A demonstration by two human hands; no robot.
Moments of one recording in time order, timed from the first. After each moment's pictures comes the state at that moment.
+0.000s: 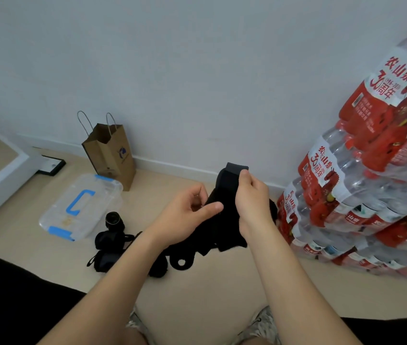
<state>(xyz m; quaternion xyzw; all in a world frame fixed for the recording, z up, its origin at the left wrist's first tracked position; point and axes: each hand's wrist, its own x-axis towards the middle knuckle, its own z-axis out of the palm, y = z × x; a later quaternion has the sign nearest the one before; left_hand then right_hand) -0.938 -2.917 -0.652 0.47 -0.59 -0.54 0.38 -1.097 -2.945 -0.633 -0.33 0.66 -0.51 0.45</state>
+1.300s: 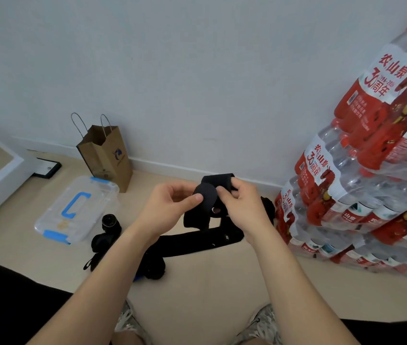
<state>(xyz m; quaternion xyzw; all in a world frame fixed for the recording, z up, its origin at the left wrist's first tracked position) -0.919 -2.933 -0.657 0.47 -0.55 -0.54 0.43 -1.119 -2.940 -0.648 -0.52 0.59 -0.39 0.47</state>
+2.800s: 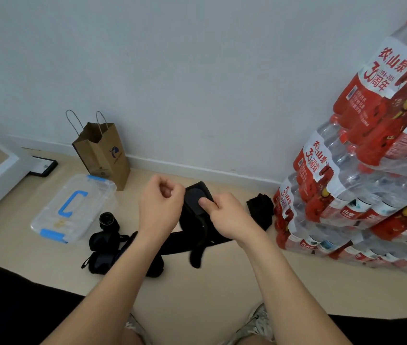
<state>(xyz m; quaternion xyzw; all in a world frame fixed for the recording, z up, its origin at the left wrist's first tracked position) -0.937 -2.931 -0.666 0.67 -0.47 -0.30 0.49 -1.105 -2.938 -0.659 -0.63 0.63 -0.19 0.41</state>
